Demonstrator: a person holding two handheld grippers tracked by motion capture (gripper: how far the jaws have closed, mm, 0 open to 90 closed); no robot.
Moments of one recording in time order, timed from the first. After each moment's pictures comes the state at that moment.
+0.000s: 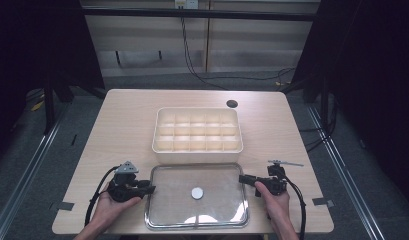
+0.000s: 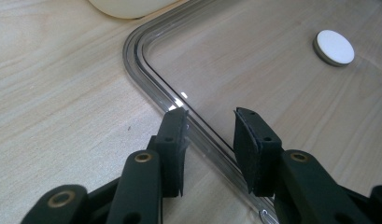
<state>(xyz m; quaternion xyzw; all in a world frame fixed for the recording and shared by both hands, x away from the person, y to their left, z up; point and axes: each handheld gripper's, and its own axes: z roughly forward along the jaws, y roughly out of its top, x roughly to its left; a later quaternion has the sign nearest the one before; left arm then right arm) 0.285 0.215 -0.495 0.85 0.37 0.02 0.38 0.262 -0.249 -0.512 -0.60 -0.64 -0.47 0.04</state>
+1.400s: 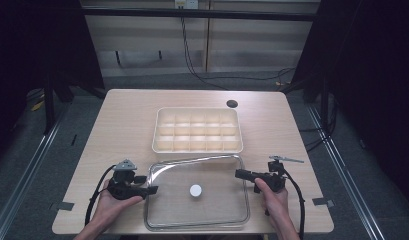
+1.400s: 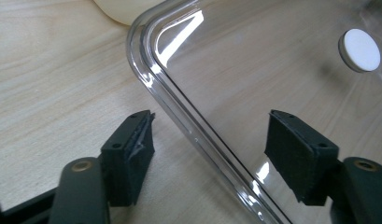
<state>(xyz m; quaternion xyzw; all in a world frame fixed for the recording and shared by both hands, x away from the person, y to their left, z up) 0.291 0.216 -0.497 0.83 0.39 0.01 0.40 0.267 -0.244 -0.497 -0.55 -0.63 -0.54 0.07</state>
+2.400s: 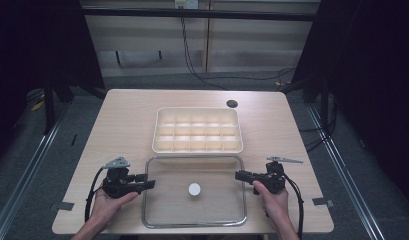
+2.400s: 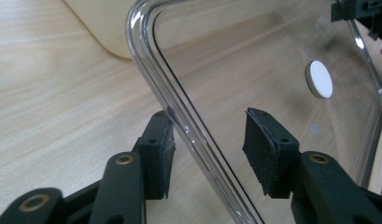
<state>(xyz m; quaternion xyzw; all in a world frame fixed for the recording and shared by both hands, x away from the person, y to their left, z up) 0.290 0.228 -0.480 0.80 0.39 0.00 0.45 0.261 -0.238 -0.490 -0.55 -0.66 -0.51 0.03</state>
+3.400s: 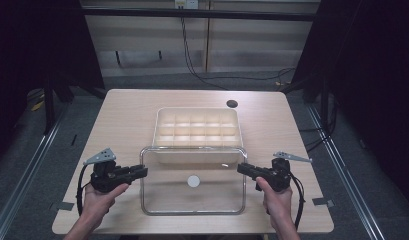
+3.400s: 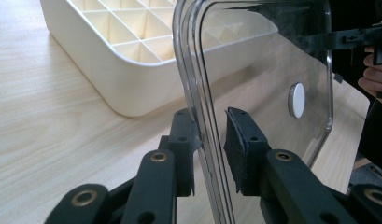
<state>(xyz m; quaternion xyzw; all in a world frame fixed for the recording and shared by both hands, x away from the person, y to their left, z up) 0.284 0.241 -0.441 0.77 0.37 0.02 0.51 0.250 -0.235 -0.453 -0.53 -0.64 -0.55 -0.01</state>
